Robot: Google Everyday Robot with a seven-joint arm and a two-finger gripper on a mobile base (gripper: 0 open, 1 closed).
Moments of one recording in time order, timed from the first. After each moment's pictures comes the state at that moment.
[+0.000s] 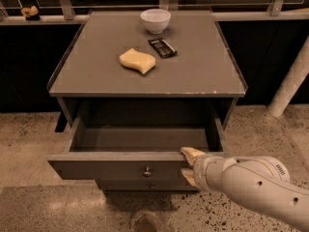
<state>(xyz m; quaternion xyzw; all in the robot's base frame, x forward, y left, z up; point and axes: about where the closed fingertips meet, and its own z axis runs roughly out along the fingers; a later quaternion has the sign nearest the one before) 0.451 -0.121 0.629 -0.70 0.64 -0.08 0.32</state>
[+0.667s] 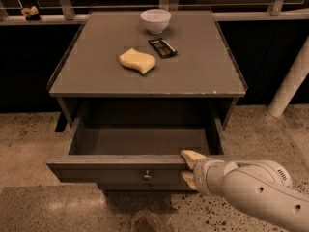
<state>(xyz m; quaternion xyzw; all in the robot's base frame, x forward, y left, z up) 0.441 -0.120 0.628 -0.71 0.63 -0.08 0.32</state>
